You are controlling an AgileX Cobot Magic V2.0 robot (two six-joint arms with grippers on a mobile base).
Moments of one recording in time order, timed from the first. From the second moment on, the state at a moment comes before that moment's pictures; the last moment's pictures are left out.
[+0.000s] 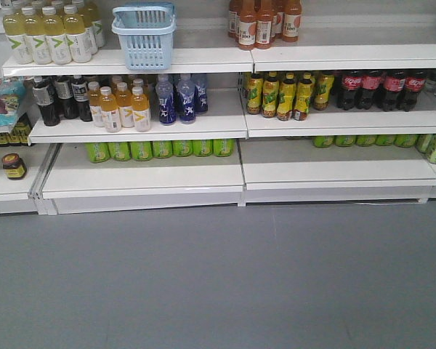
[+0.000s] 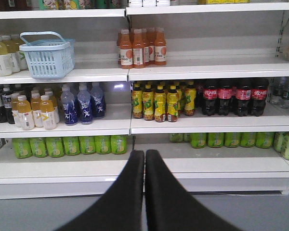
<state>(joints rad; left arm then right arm) 0.01 -0.01 0.03 -0.06 0.09 0.03 0.02 -0.01 0.03 0.03 0.13 -0.02</state>
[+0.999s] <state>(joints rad) 0.01 -0.01 0.03 -0.06 0.09 0.03 0.02 -0.01 0.03 0.03 0.13 -0.02</state>
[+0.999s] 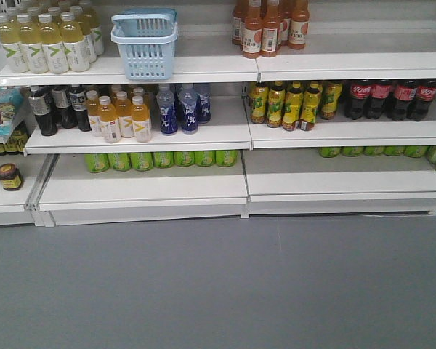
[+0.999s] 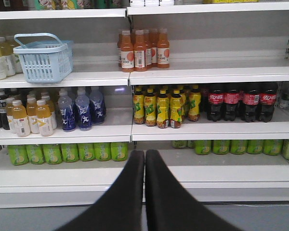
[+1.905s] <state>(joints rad) 0.01 -0.01 0.03 -0.06 0.09 0.03 0.02 -0.01 0.03 0.03 0.13 -0.02</state>
